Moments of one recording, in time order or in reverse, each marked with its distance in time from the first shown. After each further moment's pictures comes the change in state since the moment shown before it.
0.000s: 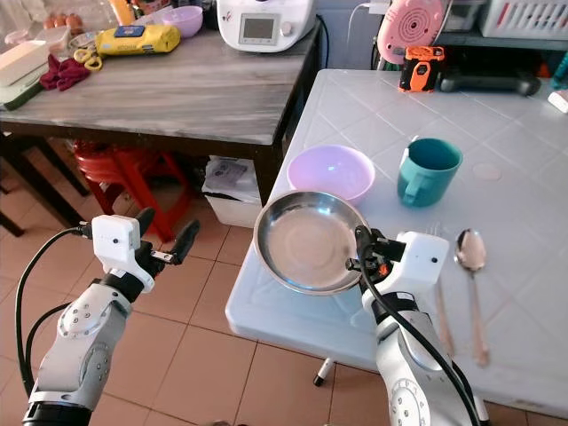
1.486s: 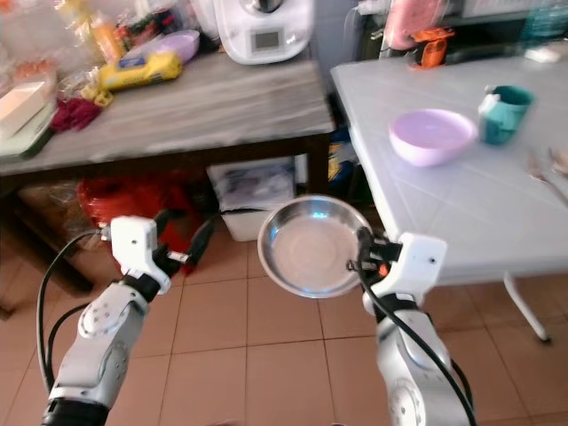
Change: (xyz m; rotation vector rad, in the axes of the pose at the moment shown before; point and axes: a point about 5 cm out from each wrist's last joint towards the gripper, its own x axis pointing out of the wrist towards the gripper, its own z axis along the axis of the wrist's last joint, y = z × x) left arm 0.013 -0.018 -0.004 -0.023 -0.012 -0.035; right arm 0.001 -0.008 -0.006 -0.049 -0.009 -0.029
